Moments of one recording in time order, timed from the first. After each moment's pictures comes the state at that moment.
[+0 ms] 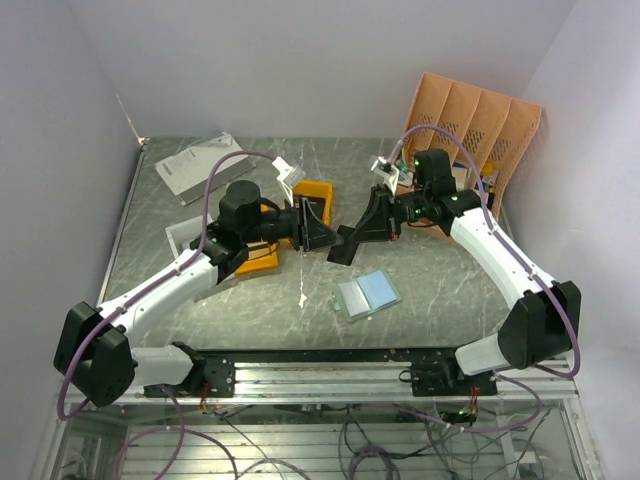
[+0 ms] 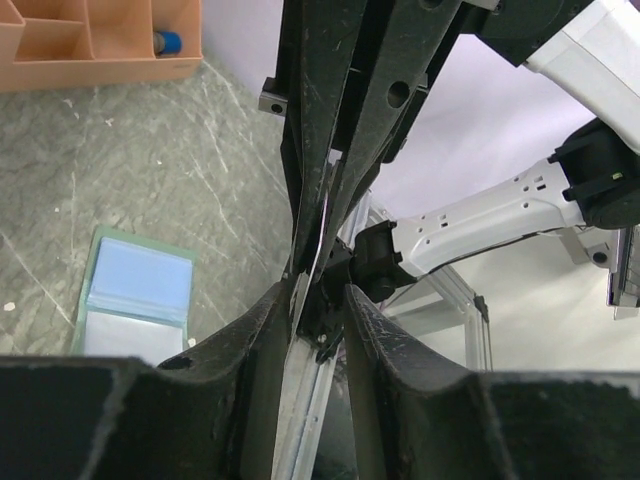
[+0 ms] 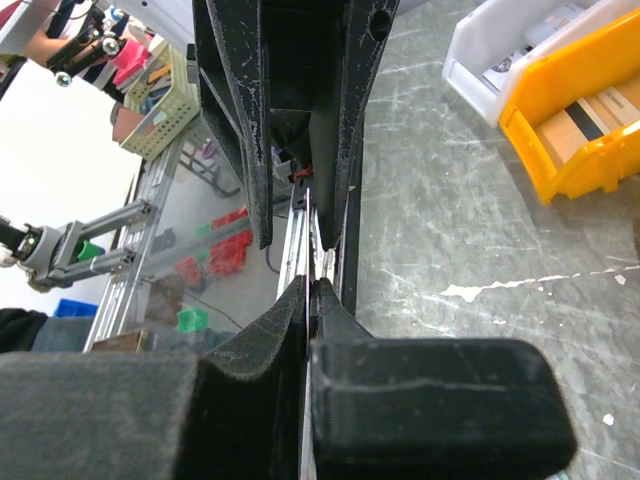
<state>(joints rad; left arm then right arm) -0.63 1.24 0.91 0.23 0.73 -0.68 0.34 1.44 1.23 -0.51 -1.38 -0.16</state>
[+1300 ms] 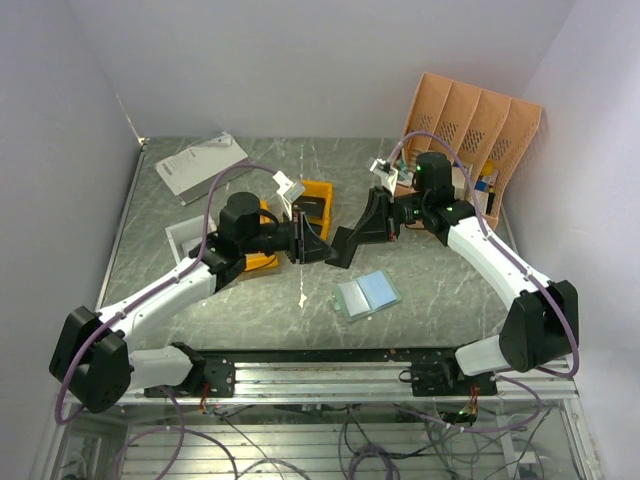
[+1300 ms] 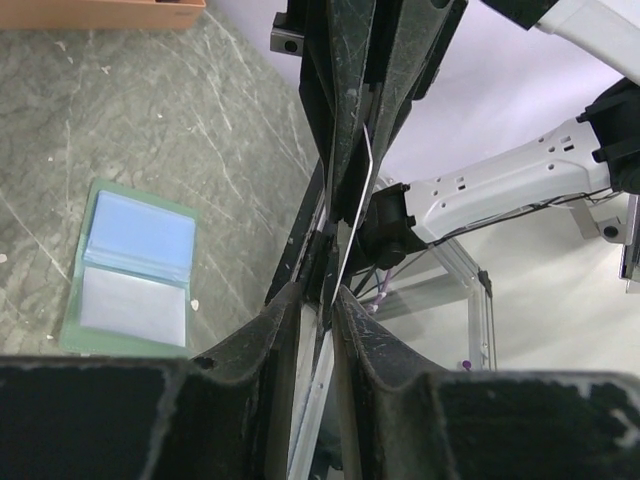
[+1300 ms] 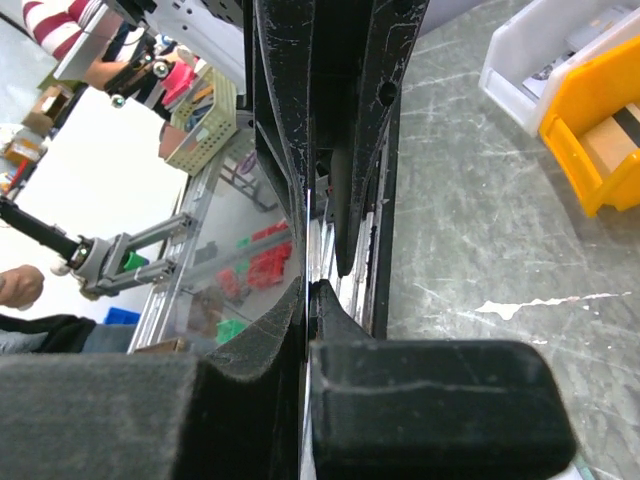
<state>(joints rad) -0.63 1.21 0.82 0.22 0.75 -0.65 0.34 1.42 1.12 -0.20 -1.45 0.12</state>
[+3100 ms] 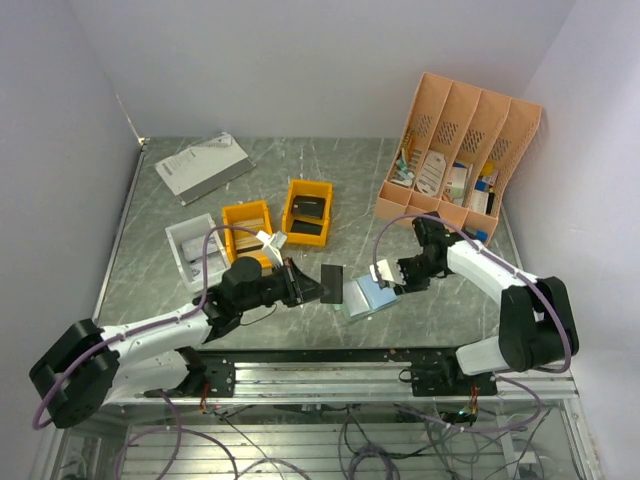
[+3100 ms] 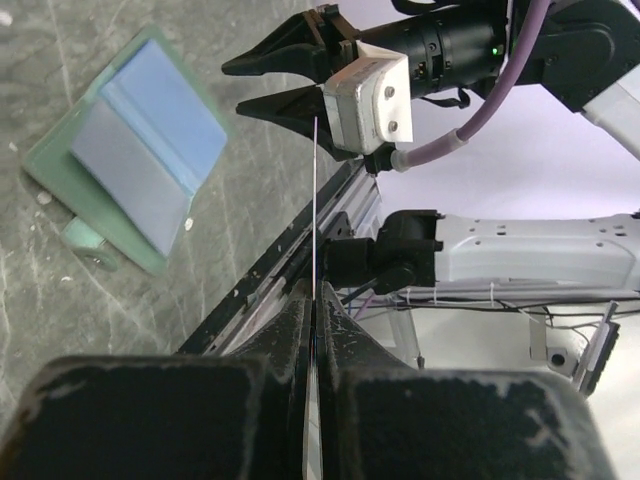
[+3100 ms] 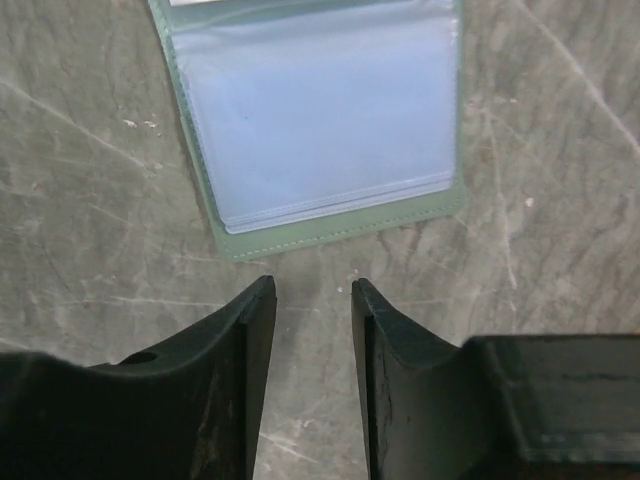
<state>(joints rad) -0.83 1.03 0.36 0.49 0.30 -1.07 0.26 1.40 0.81 -0.78 -0.46 -1.59</state>
